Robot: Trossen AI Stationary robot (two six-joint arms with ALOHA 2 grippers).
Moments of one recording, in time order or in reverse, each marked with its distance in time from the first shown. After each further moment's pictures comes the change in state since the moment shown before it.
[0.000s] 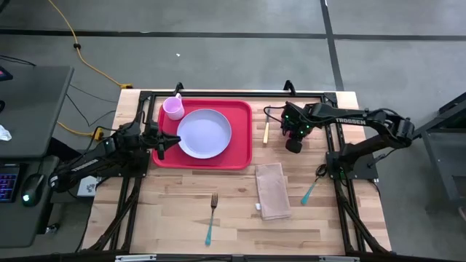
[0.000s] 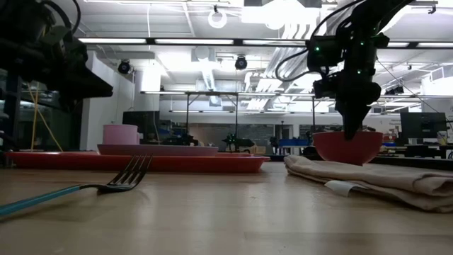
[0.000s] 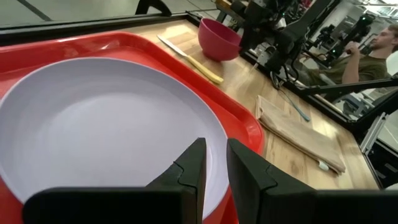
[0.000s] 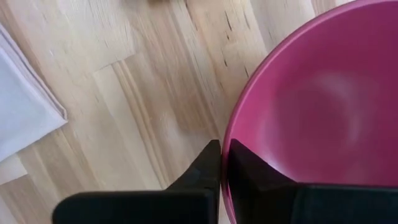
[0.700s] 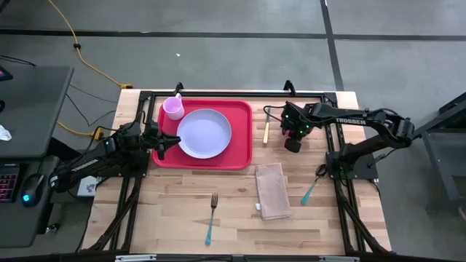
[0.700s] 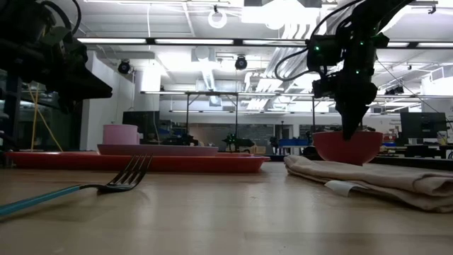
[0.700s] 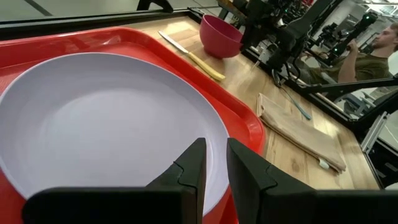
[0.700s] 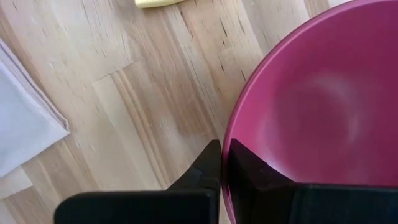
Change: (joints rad) left arm 0.000 0.000 0.000 -0.009 0.000 -0.005; right arm 0.006 0.000 0.000 0.012 -0.001 0.052
